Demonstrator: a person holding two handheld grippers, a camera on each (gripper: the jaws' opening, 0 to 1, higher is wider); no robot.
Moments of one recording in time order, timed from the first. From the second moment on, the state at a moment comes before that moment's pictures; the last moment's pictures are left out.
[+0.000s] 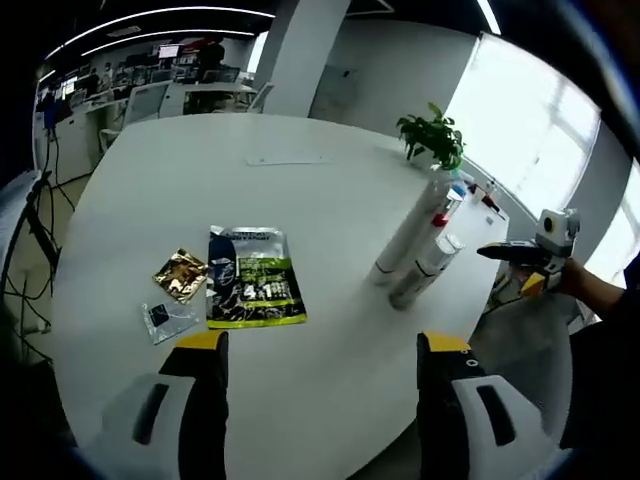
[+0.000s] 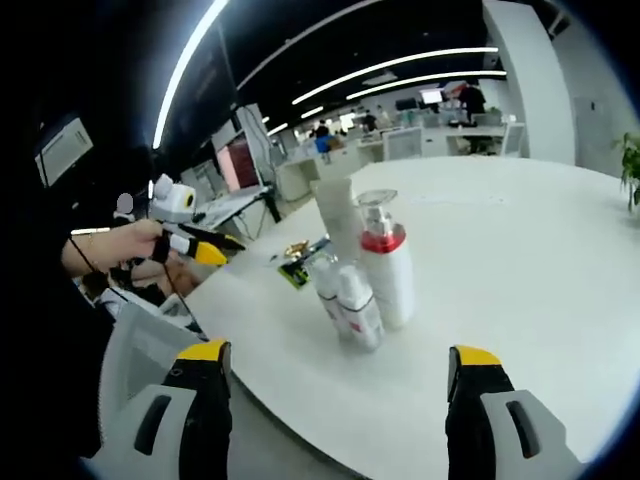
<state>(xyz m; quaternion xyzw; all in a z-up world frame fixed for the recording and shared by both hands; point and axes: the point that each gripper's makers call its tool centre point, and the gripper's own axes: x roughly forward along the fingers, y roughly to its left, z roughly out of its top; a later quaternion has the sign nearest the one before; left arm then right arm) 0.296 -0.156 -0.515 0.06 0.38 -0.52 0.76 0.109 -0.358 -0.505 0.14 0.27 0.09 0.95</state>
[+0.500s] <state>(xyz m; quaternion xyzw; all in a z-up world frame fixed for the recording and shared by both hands) 0.326 -0.157 -0.550 0.09 0.41 -0.49 0.76 0.113 -0.360 -0.516 0.15 0.28 0.08 0.94</state>
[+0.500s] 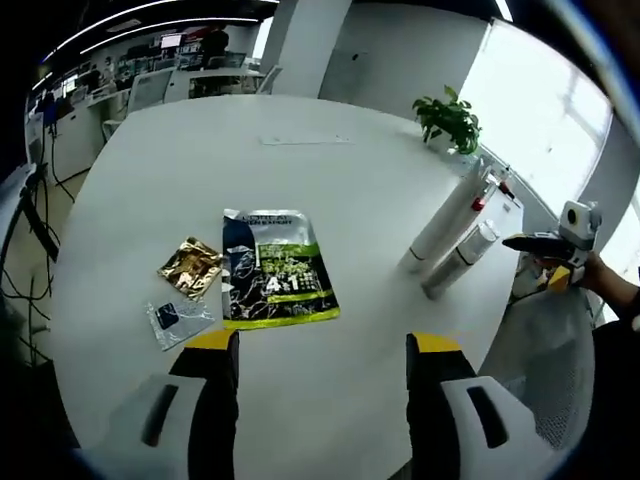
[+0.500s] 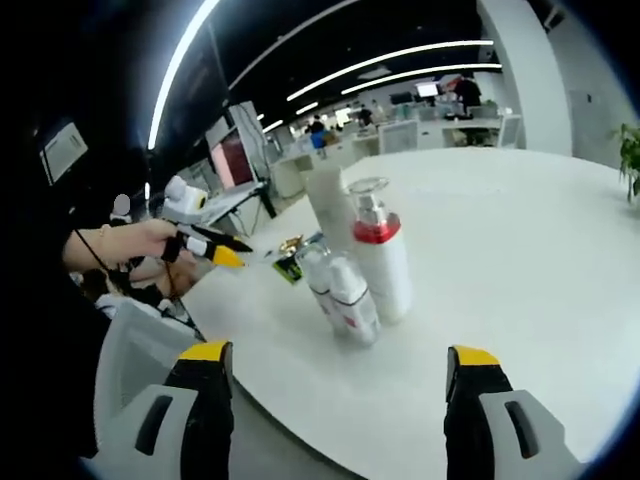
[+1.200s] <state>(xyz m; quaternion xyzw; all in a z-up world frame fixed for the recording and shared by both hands) 0.387 -0.167 -0.584 0.09 0.43 -0.46 0.77 0.112 -0.362 -0.528 0.14 0.30 0.08 0.94</state>
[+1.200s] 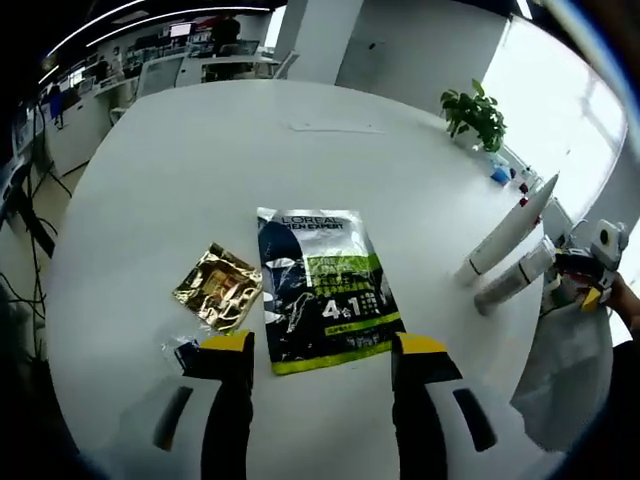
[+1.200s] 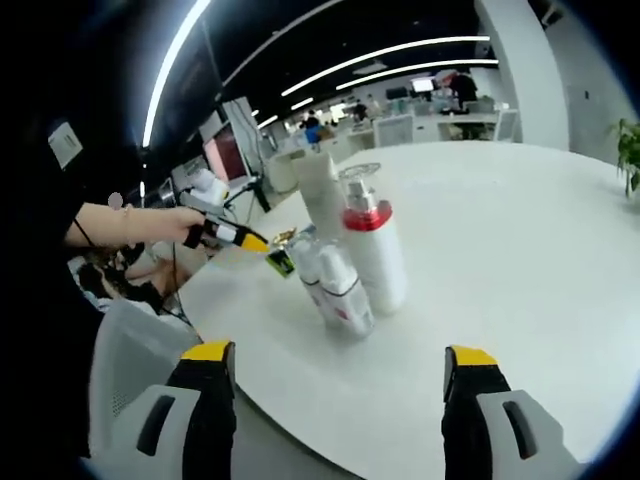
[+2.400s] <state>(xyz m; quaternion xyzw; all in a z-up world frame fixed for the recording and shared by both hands) 0.429 -0.178 -0.618 0.22 0.38 -0.46 0.77 0.110 -0.366 -0.542 0.14 0.33 0.06 0.93</state>
